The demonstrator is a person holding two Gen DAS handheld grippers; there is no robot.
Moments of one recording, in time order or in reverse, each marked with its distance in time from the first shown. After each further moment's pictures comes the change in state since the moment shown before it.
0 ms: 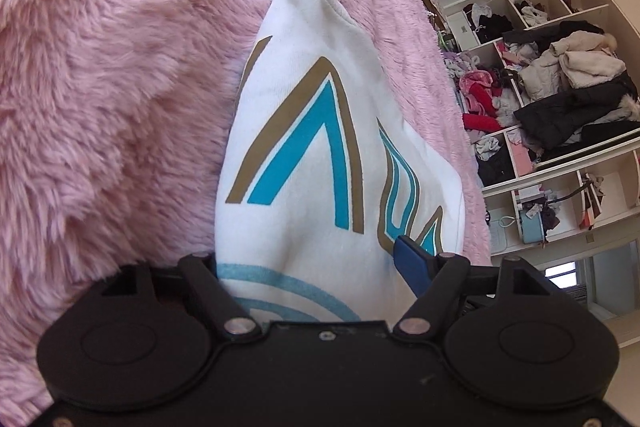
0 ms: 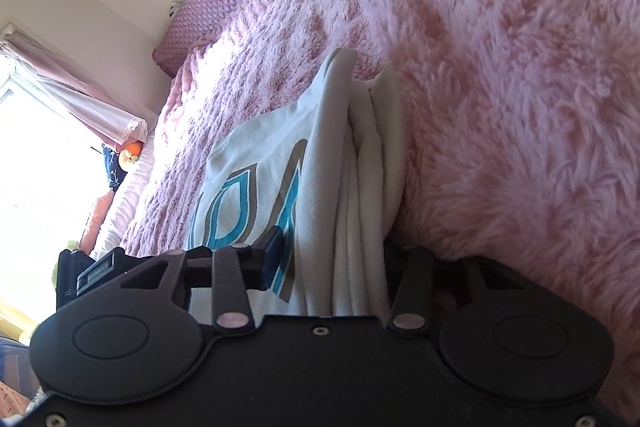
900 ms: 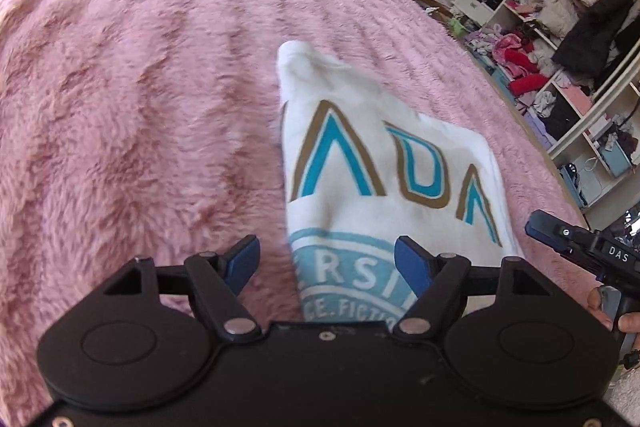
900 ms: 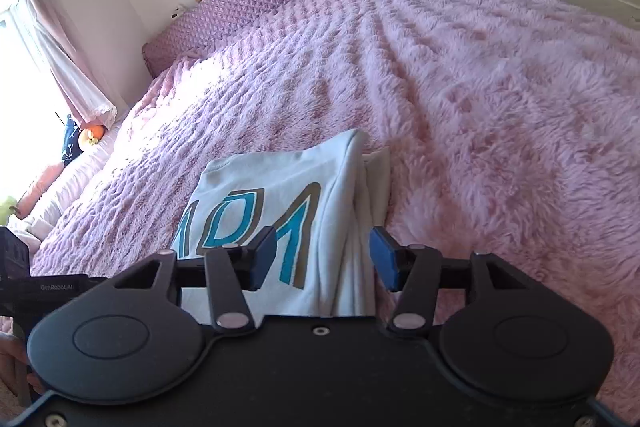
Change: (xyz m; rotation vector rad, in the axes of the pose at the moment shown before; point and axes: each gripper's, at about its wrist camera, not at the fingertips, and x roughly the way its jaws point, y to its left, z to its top) left arm -0.066 -0.022 -0.036 0.310 -0.109 0.268; right arm -0.074 0.033 -0.006 -0.233 -0.144 -0.168
